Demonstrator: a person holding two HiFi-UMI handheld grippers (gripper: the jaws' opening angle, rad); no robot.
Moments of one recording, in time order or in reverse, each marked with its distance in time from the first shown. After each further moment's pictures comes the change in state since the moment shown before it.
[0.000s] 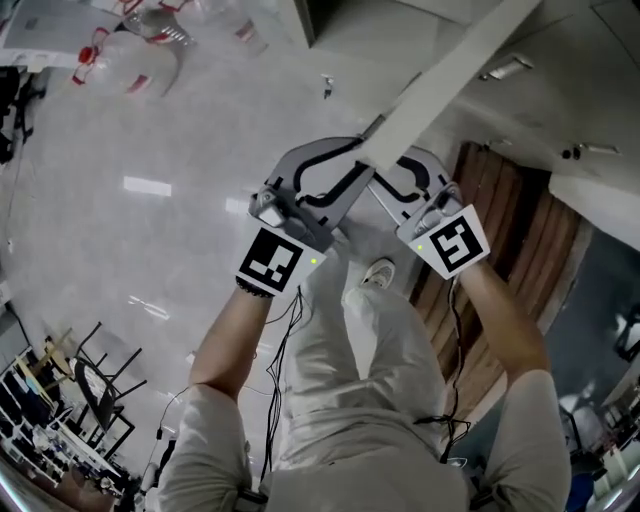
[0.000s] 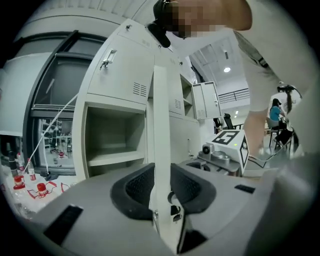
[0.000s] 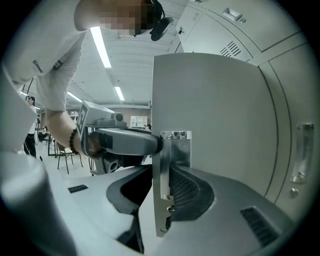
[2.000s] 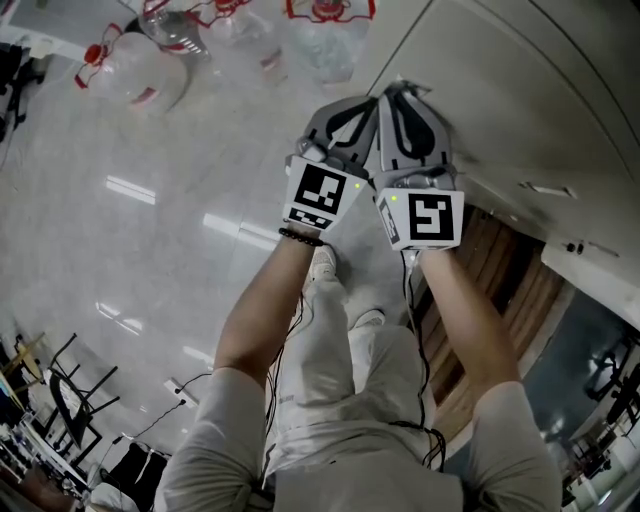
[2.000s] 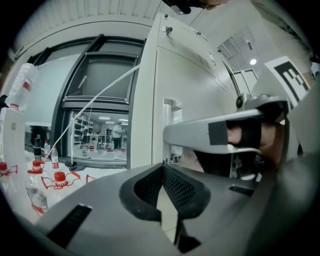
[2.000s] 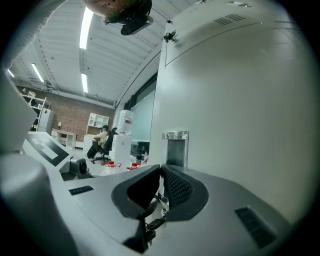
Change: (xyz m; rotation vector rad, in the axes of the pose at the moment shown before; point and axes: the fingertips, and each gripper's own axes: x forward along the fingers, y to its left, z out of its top) left arm 0.069 0.227 -0.109 -0.147 -0.046 0.351; right arm 0.181 -0.155 0.028 -0.074 -0.064 -0.464
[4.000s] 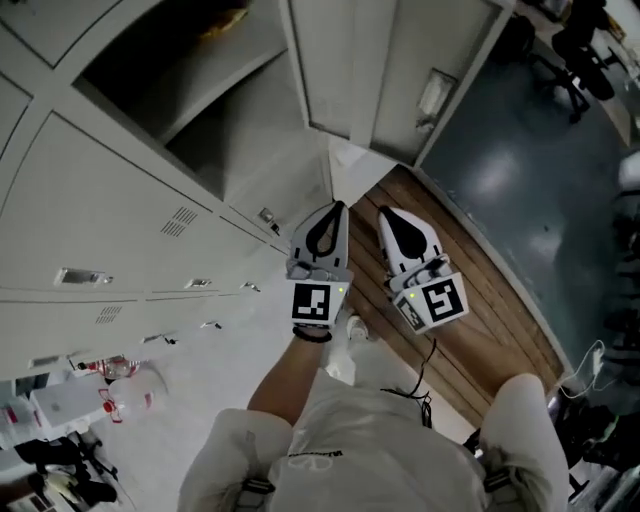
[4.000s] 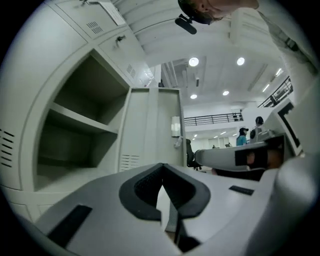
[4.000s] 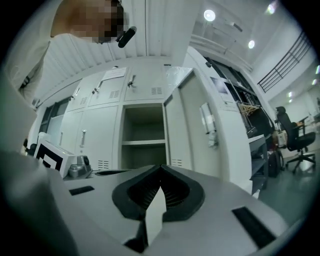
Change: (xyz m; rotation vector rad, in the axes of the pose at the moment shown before) left arm 0.060 -0.730 0.415 0.004 -0.176 -0.829; right arm -0.731 -0.373 0.279 0.145 -0.084 -0.901
